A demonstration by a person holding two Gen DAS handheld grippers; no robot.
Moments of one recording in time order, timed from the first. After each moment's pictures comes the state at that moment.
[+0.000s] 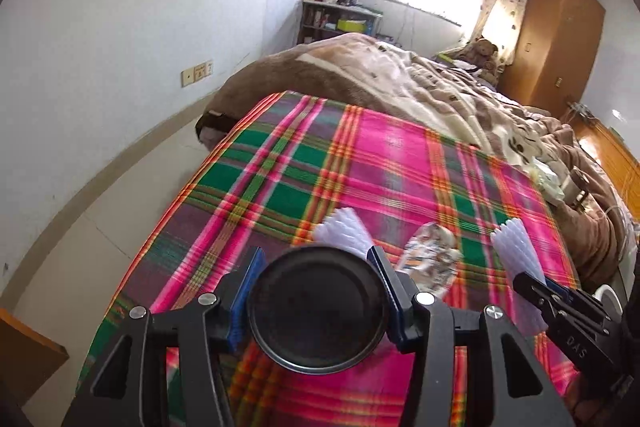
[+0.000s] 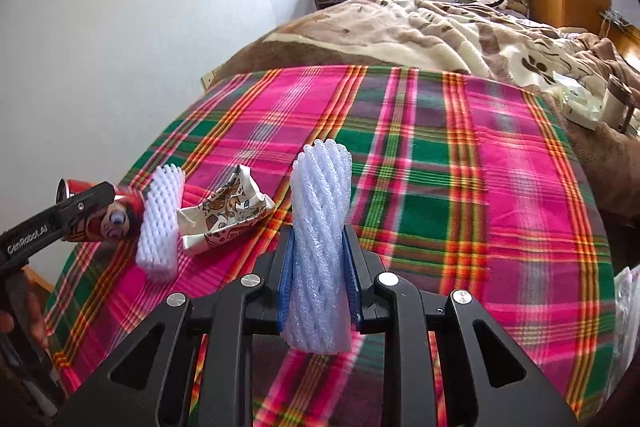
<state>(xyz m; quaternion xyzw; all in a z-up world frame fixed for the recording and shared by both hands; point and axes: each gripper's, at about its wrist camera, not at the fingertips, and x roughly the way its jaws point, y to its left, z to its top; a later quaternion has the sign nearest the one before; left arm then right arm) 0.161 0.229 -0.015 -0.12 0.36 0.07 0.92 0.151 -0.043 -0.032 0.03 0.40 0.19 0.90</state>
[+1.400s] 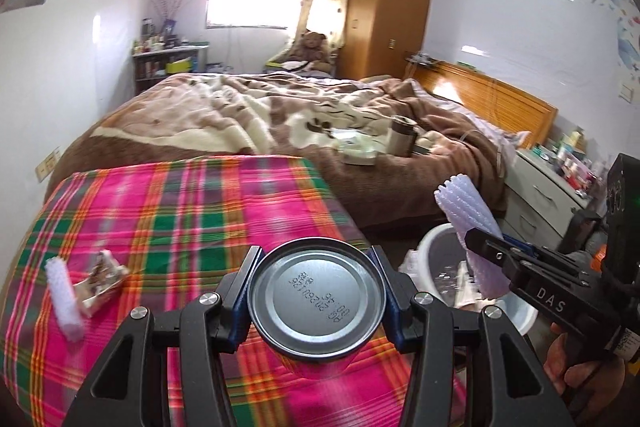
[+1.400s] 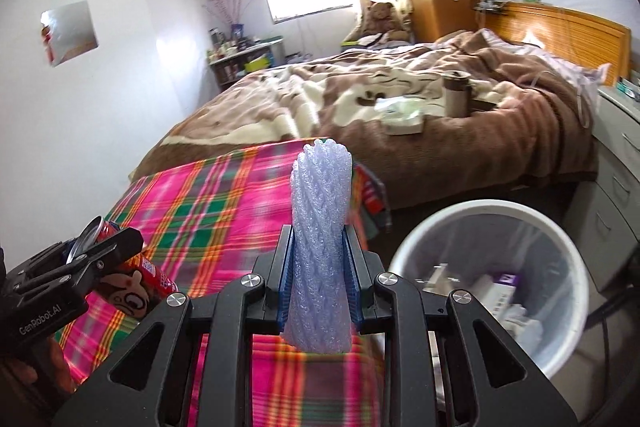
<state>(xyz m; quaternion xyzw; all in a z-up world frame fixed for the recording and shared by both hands) 0.119 -0.062 0.049 -0.01 0.30 -0.19 0.93 0.078 -0.257 0.017 0.11 0.31 0.04 0.94</state>
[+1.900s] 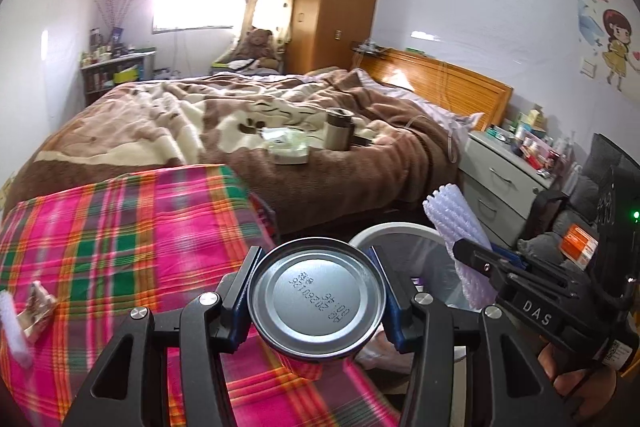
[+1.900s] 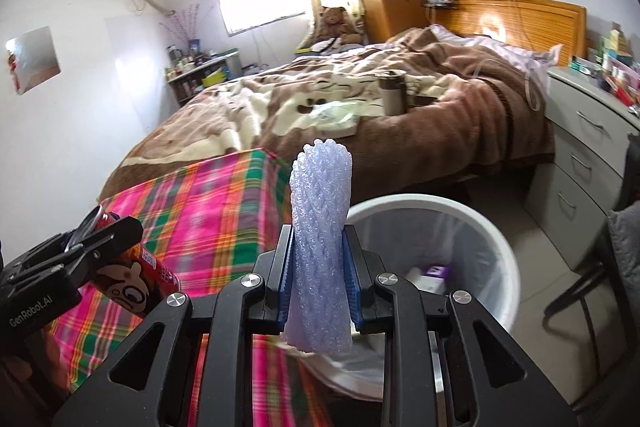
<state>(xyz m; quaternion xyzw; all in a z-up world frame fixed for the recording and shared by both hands) 0.122 -0.152 0.053 0.01 0.30 -0.27 0.91 0.058 -0.327 0.012 0.13 0.30 -0.03 0.94</state>
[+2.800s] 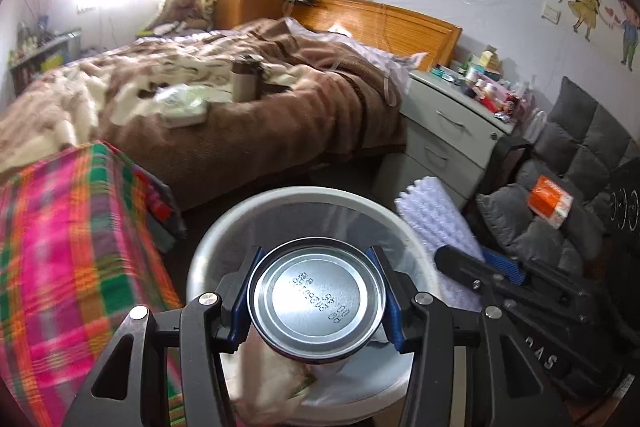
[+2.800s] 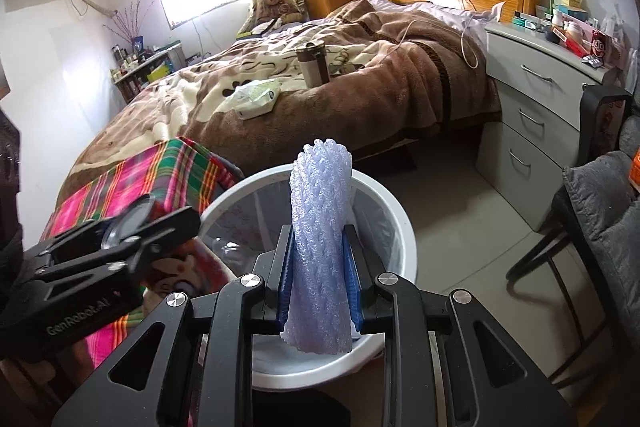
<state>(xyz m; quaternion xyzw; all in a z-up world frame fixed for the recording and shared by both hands) 0.144 -0.299 -0.008 0.05 0.38 -0.37 0.85 0.044 -0.398 -0.017 0.16 0.35 -0.10 0.92</state>
